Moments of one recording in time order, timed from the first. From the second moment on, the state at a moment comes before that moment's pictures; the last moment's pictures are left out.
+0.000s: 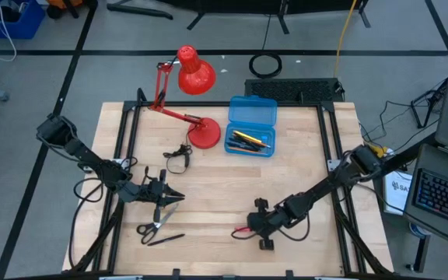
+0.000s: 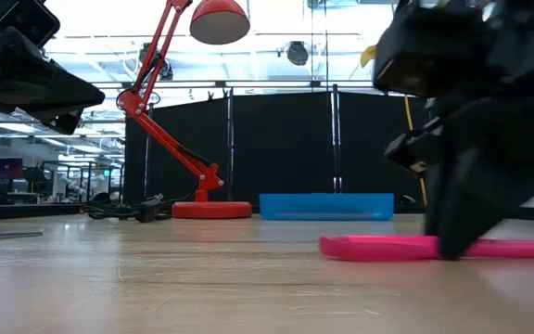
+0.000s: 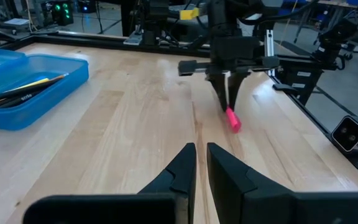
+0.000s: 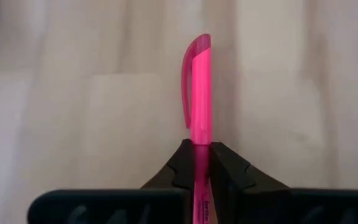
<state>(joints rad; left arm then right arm) -0.65 1.14 0.13 0.78 -0.55 -0.27 0.53 1.84 0.92 -0.12 0.14 0.48</state>
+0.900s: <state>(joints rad) -0.65 1.14 0.13 0.75 -0.55 -0.27 0.26 1.81 0.92 -0.12 0.22 0.19</state>
